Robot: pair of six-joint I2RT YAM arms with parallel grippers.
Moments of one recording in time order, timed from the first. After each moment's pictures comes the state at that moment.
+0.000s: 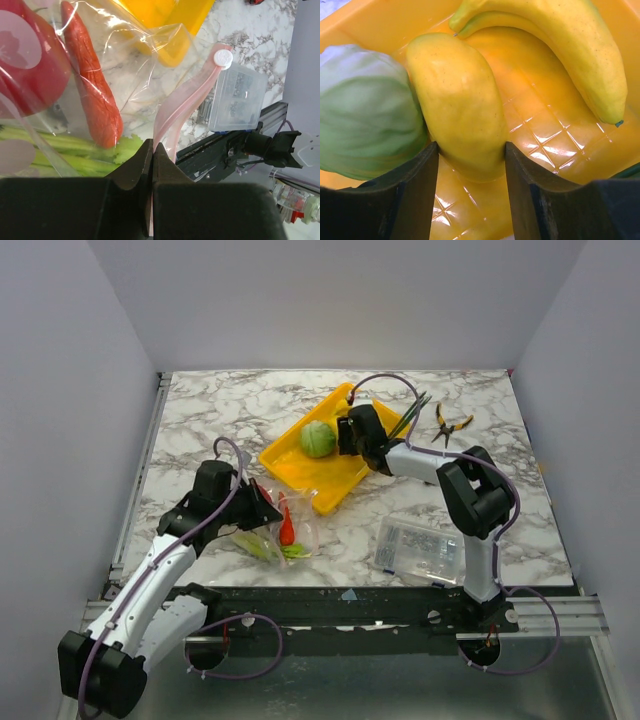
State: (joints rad) left arm -0.35 0.84 0.67 -0.55 0.41 -0.68; right arm 0.58 2.03 1.31 0.15 0.25 0.21
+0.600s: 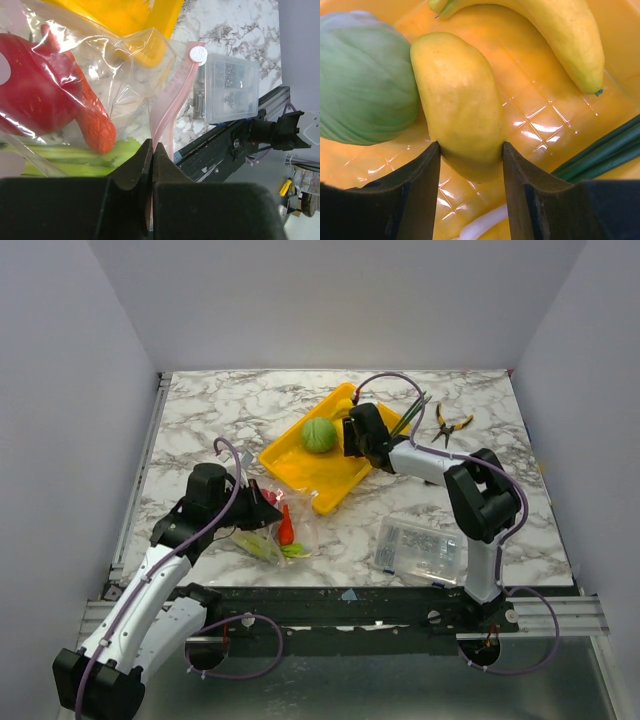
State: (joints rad) left arm -0.35 0.77 0.66 -0.52 0.46 -0.57; right arm 0.58 1.98 1.32 0.01 0.28 0.27
